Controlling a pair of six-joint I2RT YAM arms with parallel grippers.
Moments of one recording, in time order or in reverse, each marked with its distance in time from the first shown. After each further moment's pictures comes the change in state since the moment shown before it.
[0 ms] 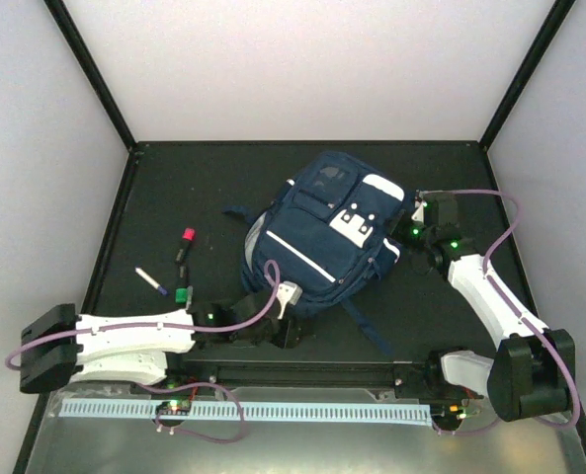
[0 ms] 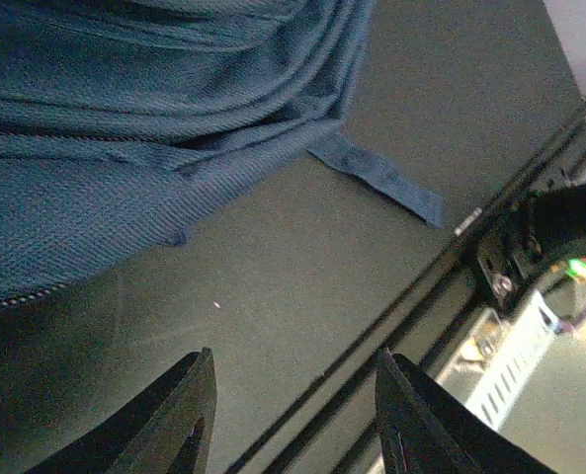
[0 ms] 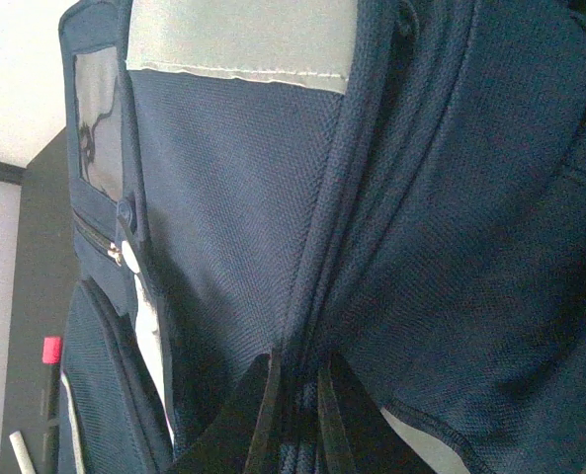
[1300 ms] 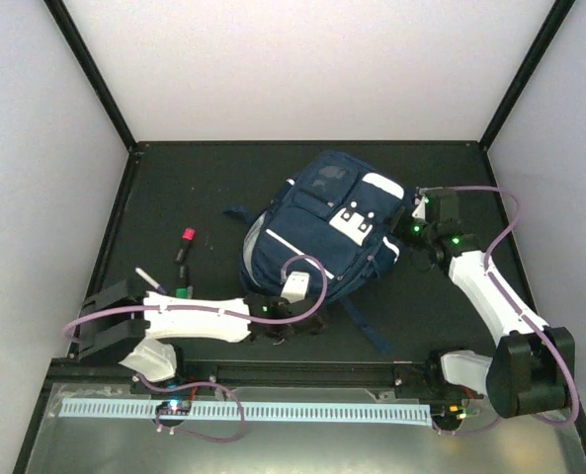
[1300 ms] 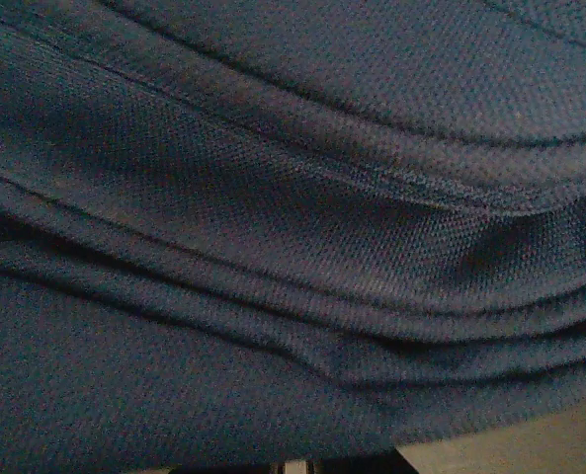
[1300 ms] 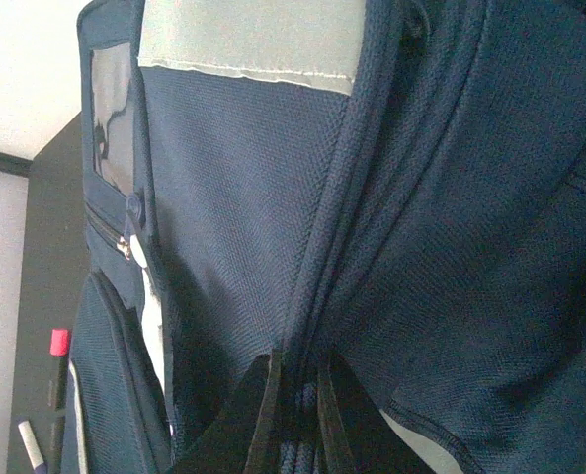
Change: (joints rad) left arm -0.092 0.447 0.316 -0.286 -0.521 -0.269; right arm -0.012 0.008 0.019 -0.014 -0.026 -0.010
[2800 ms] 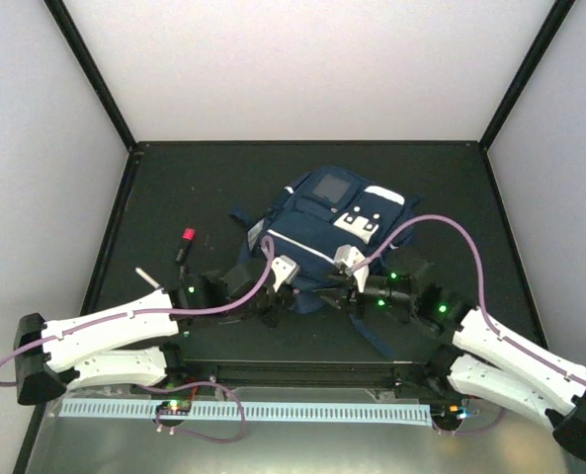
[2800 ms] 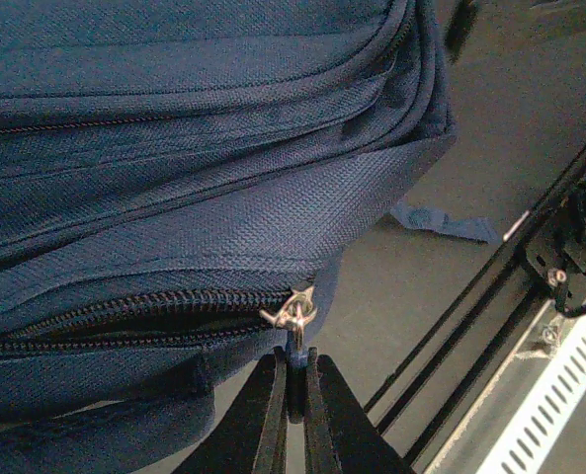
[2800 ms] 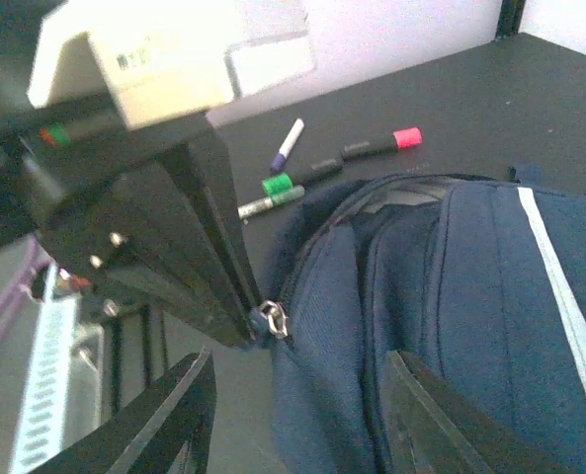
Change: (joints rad) left arm 0.174 -0.482 0.023 -0.176 0.430 0.594; right arm 0.652 -0.399 -0.229 0.188 -0.165 -0.647
